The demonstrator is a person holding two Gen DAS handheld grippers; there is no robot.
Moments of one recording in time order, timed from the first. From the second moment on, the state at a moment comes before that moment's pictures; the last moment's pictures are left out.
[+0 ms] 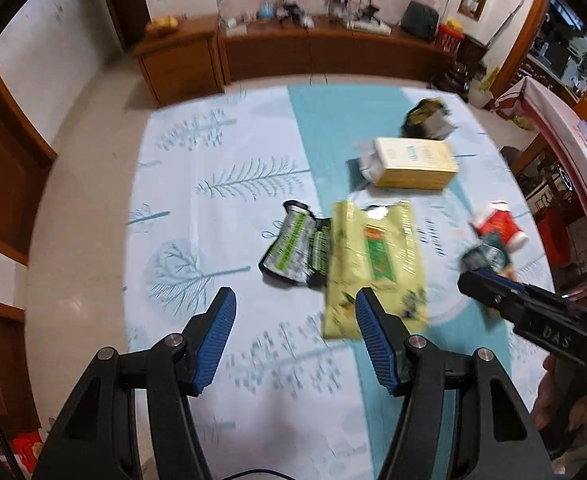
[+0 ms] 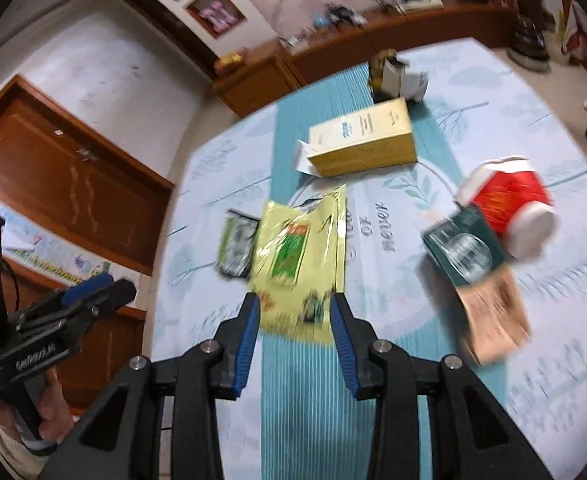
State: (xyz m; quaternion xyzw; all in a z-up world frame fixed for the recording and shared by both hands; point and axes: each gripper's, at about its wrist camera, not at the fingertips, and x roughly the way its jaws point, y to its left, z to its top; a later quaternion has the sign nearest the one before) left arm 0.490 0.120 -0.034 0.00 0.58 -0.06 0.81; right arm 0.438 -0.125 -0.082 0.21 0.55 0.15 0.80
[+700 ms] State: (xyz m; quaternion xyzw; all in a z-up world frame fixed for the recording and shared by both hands) left arm 0.574 0.126 -0.151 -0.04 0.66 -0.12 0.74; right arm 0.535 -0.092 -0.163 0.20 0.60 0.15 0.76
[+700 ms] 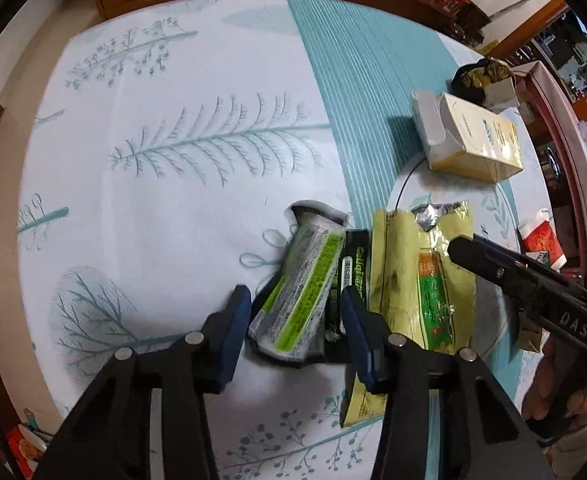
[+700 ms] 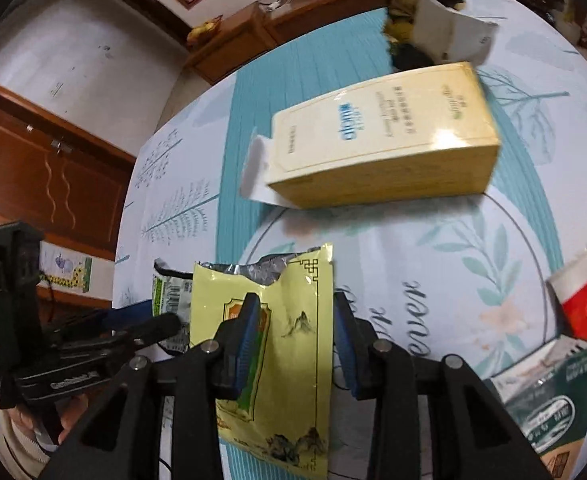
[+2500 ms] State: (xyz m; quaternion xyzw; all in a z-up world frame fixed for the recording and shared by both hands) left arm 0.147 -0.004 0.054 -0.05 0.53 -0.04 0.85; right arm 0.159 -0.245 0.017 0.14 0.44 0.24 0.86
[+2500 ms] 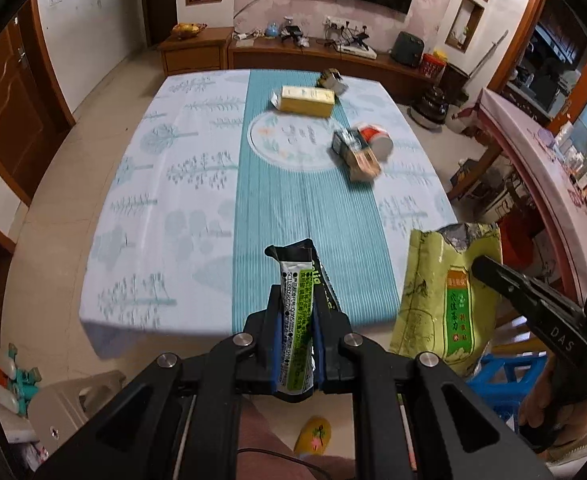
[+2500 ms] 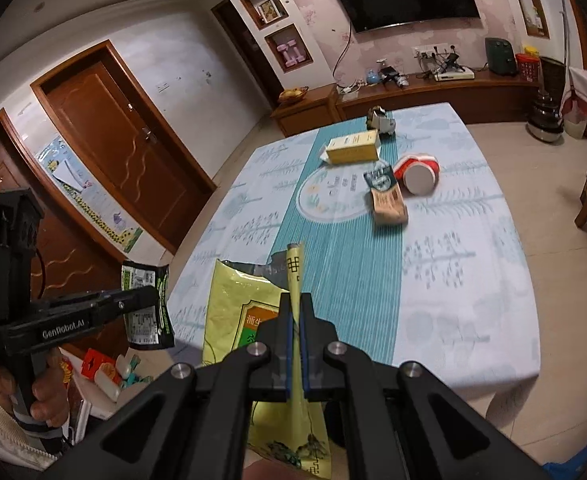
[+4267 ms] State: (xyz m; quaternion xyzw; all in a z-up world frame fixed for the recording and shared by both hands) left arm 0.085 -0.026 -0.270 -0.01 0.63 -0.10 0.77; right arm 0.042 -0.206 -0.285 0.16 0.60 -0.01 0.79
